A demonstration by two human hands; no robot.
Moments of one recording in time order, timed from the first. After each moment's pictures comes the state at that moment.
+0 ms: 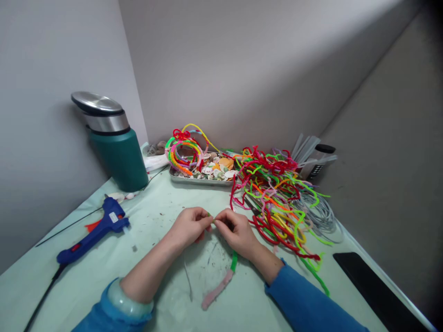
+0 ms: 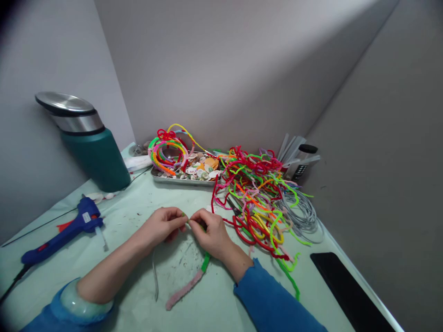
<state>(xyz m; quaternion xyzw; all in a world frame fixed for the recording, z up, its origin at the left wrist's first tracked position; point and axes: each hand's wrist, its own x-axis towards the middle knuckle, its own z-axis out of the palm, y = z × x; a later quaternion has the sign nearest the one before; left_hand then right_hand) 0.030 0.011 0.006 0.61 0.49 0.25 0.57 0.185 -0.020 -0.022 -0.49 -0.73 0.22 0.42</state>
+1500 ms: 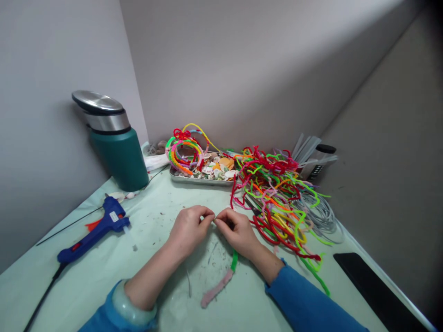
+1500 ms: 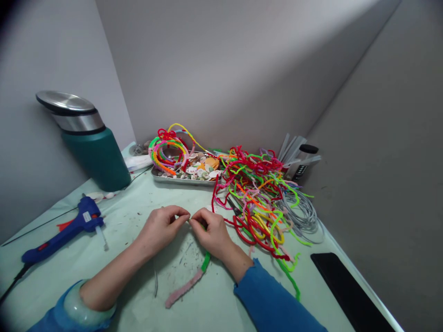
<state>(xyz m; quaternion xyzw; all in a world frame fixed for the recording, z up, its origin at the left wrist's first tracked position) 0.029 0.008 0.003 0.77 0.49 0.30 0.27 0.185 -0.019 -0.024 -0.50 -0.72 0.22 0.43</state>
